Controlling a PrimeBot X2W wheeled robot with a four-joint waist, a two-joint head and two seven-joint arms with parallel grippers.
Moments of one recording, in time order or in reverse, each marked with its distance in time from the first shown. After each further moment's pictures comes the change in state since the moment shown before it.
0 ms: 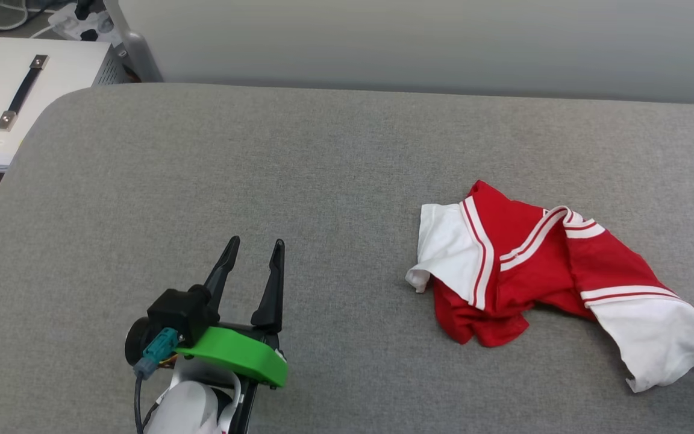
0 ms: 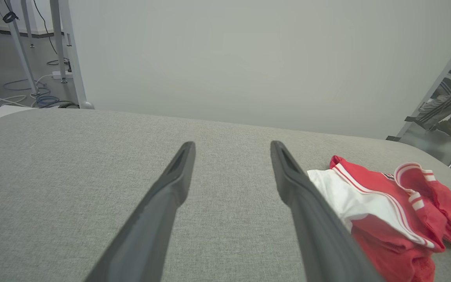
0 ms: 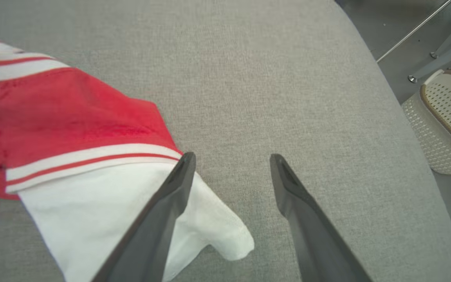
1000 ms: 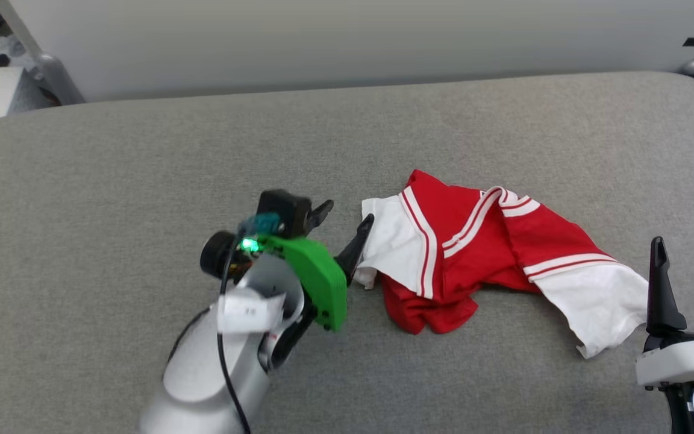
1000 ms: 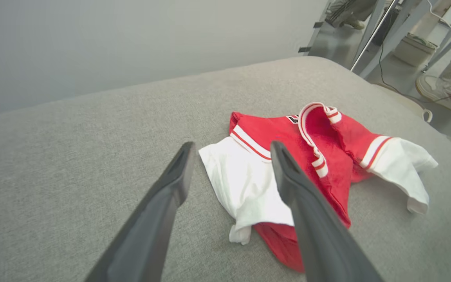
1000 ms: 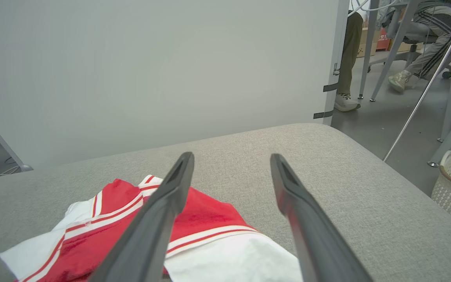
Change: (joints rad) left arm -0.312 0.053 -0.298 0.163 -0.157 0.000 0.337; right arm 0.132 0.247 0.113 -0.334 0.031 0.000 -0.498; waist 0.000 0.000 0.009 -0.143
